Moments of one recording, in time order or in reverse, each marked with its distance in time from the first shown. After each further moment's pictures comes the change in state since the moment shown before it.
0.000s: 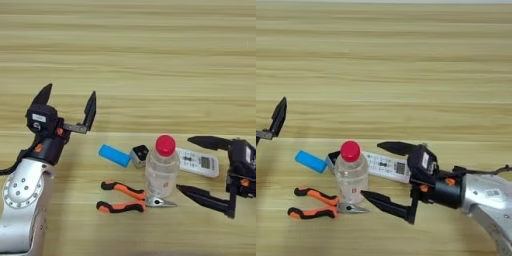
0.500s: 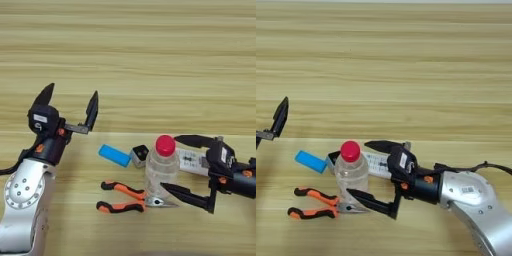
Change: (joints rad) left arm 0.000 -0.006 -0.006 0.006 -0.004 -0.026 -0.016; right arm -0.084 0.085 0.122 0.045 -0.126 -0.014 -0.057
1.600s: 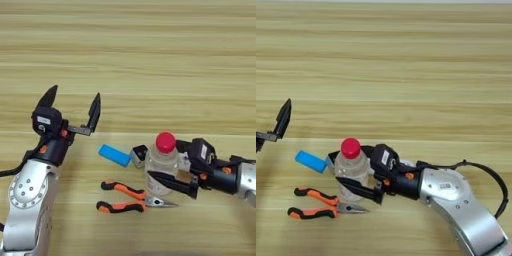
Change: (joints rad) left arm -0.009 -0.013 -0.010 0.060 0.003 -0.047 -0.012; right arm -0.050 0.077 0.067 0.052 -0.041 0.021 -0.044
